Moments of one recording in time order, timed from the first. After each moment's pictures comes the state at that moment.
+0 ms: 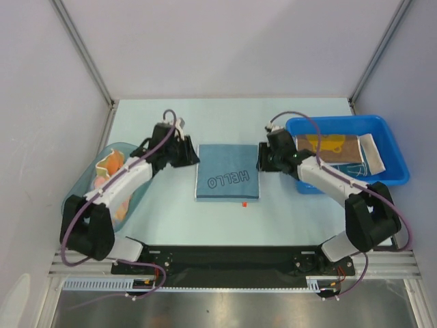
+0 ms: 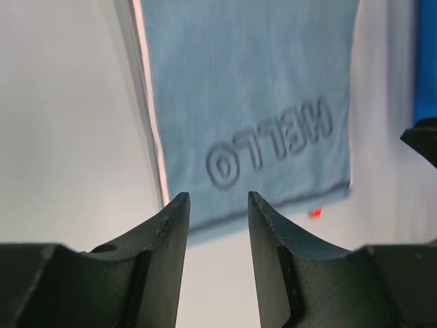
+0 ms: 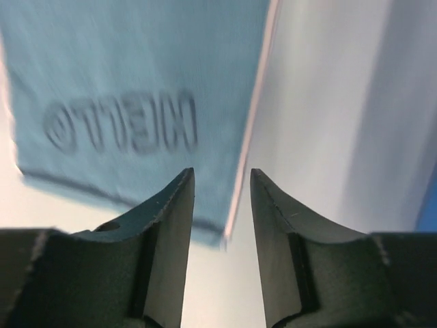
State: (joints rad) left arm -0.40 1.37 0.94 -0.39 0.16 -0.48; right arm 0.53 1.48 0.95 -0.34 0.05 0.43
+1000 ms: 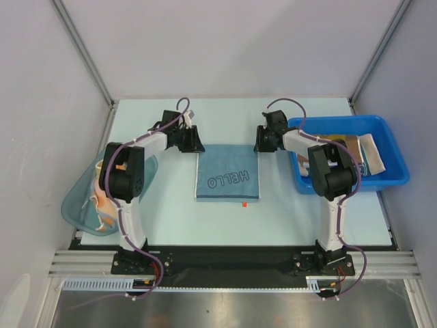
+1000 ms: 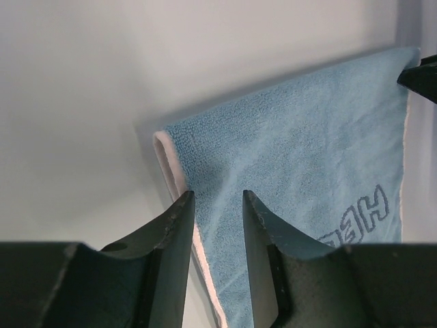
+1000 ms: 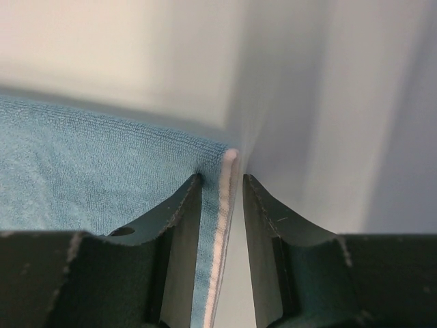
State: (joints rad) left arm -0.22 2.01 1.35 -0.22 0.45 -0.28; right arm 0.33 2.08 1.43 -0.23 -0.11 0.34
